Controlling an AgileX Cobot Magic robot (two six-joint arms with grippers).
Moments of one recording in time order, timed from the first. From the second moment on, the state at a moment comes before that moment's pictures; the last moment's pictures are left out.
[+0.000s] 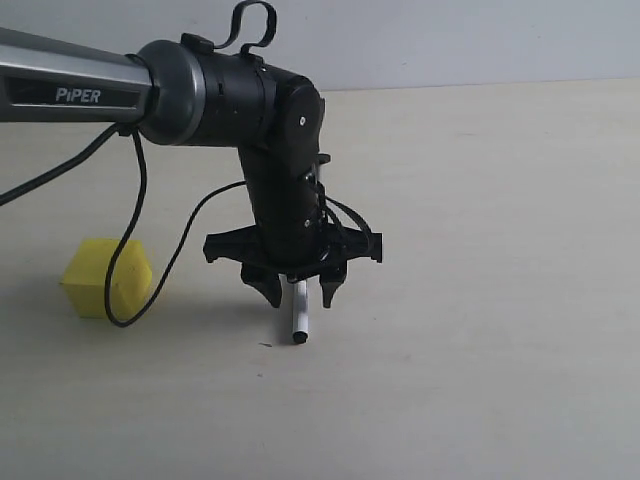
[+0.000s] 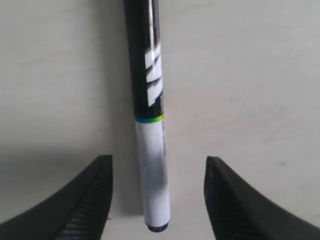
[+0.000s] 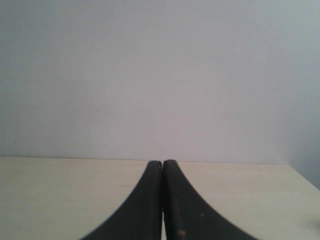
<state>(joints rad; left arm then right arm) -0.77 2.18 -1.54 -0.10 0.98 -0.60 -0.13 0.01 0.00 -0.16 0.01 0.08</state>
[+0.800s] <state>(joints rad) -0.78 2.22 -1.54 -0.10 1.00 -0.60 -0.13 0.01 0.00 -0.16 0.01 0.08</state>
